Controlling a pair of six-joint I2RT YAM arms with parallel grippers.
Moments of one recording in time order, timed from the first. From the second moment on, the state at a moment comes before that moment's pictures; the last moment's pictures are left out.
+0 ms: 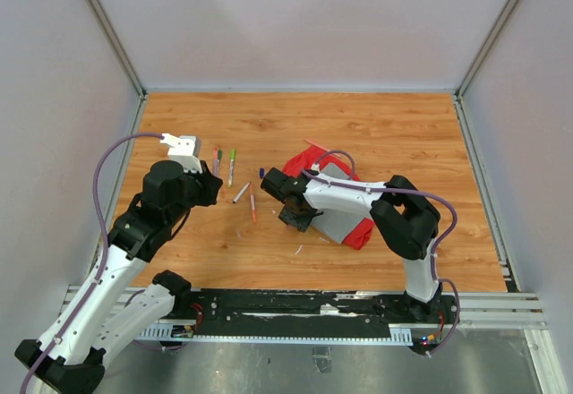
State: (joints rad) left arm -0.46 0.70 0.84 -0.54 -0.12 -0.32; right arm 0.97 1.95 1.37 -0.82 0.27 1.46
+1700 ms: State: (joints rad) left arm -0.50 0.76 0.72 -0.39 0.00 -0.43; right arm 0.97 1.31 0.75 -0.02 -0.08 0.41
